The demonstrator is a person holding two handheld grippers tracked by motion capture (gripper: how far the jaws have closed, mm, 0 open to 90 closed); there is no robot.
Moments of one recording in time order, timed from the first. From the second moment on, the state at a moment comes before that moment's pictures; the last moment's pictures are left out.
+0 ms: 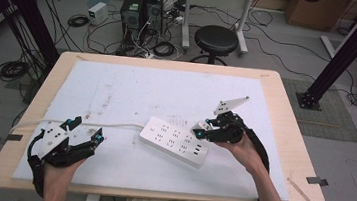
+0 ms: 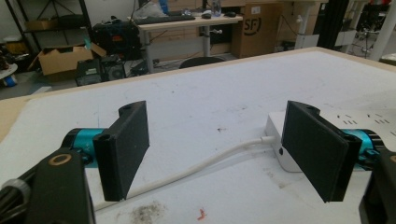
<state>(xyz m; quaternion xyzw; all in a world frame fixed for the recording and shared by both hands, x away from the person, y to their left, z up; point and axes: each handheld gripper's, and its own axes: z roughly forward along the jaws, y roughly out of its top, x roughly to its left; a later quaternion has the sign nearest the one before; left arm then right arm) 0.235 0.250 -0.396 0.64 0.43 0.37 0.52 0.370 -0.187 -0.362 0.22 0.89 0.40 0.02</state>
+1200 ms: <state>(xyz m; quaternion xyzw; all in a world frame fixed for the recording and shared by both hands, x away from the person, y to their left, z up) 0.237 0.258 -0.405 0.63 0.45 0.37 0.51 0.385 -0.136 -0.371 0.19 0.95 0.26 0.02</state>
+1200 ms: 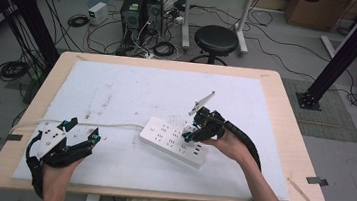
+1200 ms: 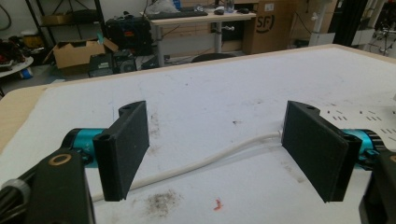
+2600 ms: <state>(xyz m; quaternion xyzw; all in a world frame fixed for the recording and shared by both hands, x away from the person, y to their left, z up) 0.237 0.251 -0.408 0.64 0.44 0.36 0.51 0.384 -0.140 -0.384 0.19 0.94 0.29 0.03</state>
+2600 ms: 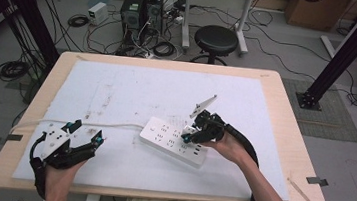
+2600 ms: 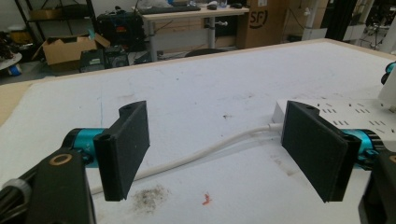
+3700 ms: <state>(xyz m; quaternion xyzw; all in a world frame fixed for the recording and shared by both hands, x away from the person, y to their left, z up) 0.237 0.252 -0.405 0.64 0.44 0.36 0.52 0.382 -0.149 -0.390 0.19 0.92 0.33 0.02</state>
